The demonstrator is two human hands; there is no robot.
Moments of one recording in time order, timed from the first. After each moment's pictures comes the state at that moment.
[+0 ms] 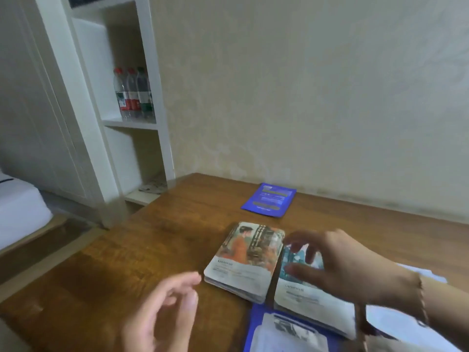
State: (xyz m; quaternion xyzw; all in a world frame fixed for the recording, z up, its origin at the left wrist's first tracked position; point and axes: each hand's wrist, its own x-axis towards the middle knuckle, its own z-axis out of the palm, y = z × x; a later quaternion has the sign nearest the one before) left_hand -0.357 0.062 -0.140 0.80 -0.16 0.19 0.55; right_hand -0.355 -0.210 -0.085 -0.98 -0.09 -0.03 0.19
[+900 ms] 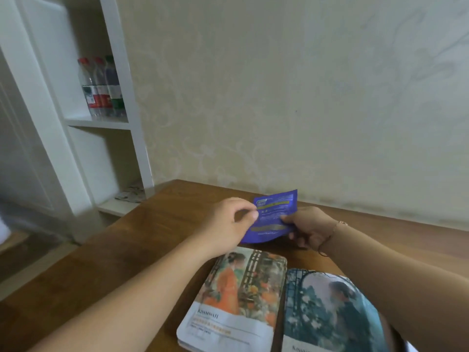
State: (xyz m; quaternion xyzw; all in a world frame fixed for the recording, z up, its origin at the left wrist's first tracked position) left_hand -0.116 -0.070 -0.137 0.85 -0.33 0.09 0.40; right_hand -0.140 -0.266 -0.151 -0.71 0.27 0.01 0.65
